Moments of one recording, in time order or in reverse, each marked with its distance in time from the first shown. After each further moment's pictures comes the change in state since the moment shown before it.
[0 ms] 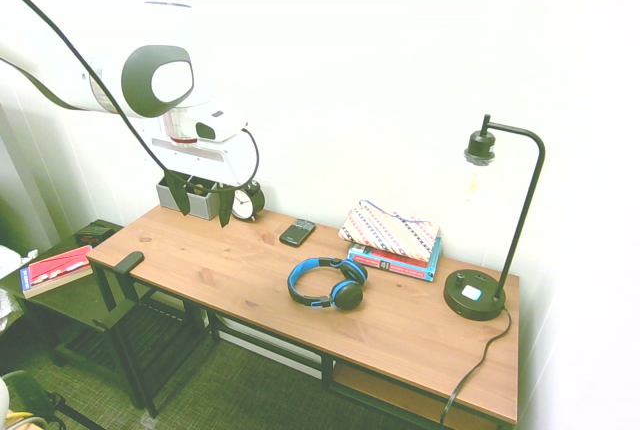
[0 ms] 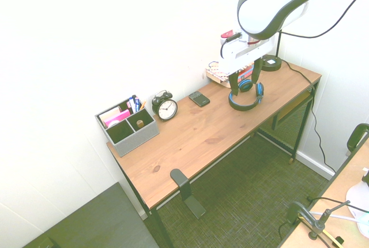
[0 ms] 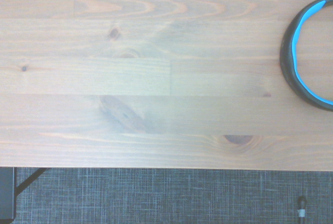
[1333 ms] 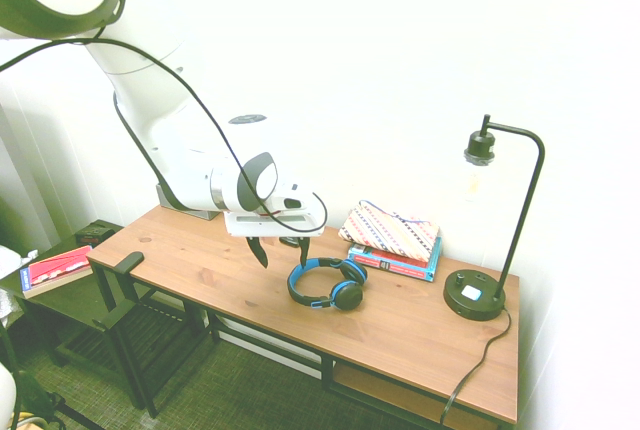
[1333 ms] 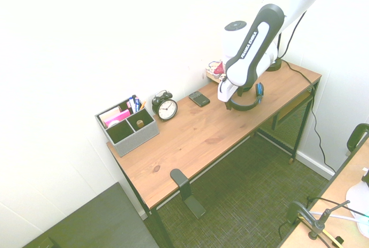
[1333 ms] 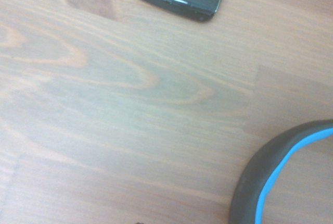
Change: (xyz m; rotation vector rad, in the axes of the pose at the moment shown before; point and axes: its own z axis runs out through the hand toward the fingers) arm 0.122 -0.031 0.190 -0.045 0.146 -0.255
